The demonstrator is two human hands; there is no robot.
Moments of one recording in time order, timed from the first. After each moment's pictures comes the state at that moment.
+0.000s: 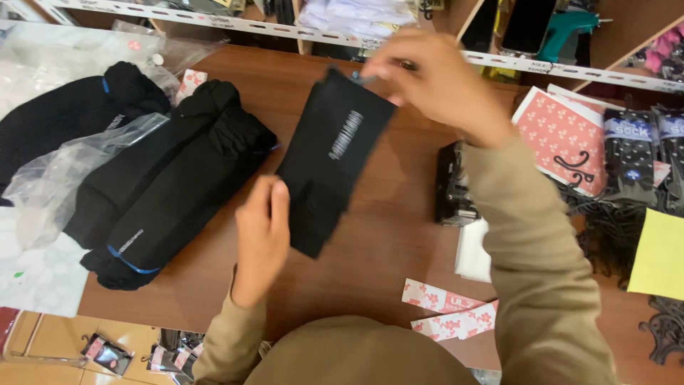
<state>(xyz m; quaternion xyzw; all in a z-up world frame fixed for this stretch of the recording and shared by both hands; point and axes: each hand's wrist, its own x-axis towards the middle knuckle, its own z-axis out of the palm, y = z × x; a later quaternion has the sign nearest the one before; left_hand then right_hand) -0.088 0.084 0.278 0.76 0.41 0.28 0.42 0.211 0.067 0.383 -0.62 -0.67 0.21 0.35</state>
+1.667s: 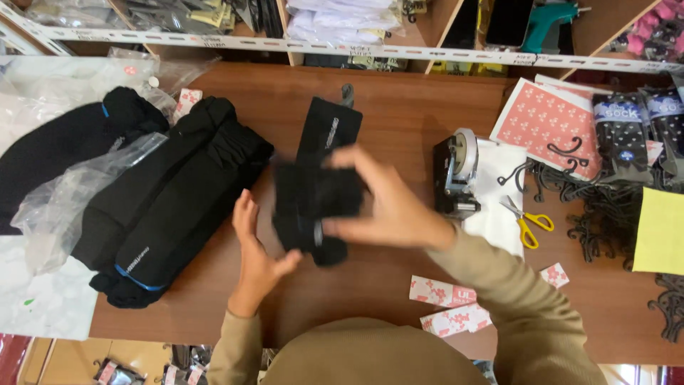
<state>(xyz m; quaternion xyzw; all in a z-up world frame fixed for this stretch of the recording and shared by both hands) -0.137 0.096 0.182 0.77 0.24 0.41 0.42 0.111 0.001 0.325 -0.56 -0.60 0.25 0.51</state>
